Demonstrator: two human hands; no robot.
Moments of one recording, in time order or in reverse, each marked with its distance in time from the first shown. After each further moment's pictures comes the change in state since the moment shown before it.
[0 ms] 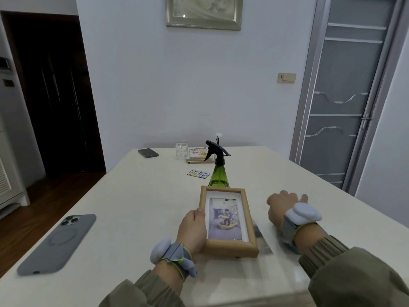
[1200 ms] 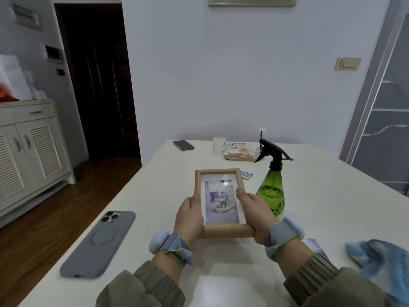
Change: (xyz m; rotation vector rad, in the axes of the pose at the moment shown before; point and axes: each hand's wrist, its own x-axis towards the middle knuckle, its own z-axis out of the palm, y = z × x) left_hand 0.082 -0.015 -0.090 -0.192 0.174 -0.010; right_hand 0.012 -0.193 -0.001 1.470 -0.301 -0.071
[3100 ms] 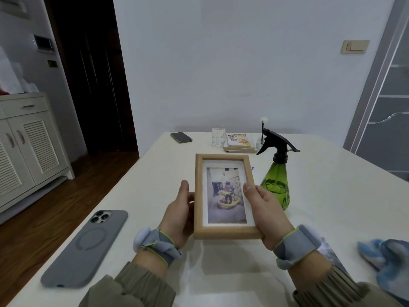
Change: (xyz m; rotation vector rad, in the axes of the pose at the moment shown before) left_hand 0.024 -0.002 -0.012 -0.350 -0.206 -0.252; right_hand -0.012 0.002 -0.007 0.159 0.044 -0.136
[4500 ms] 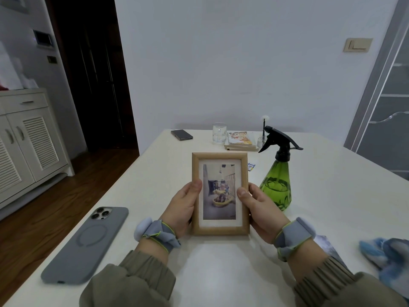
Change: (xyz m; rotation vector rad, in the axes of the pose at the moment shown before) left_hand 0.024 -0.008 -0.005 0.004 -0.141 0.209; right_hand 0.027 0.026 -0.001 0.186 -0.283 0.029
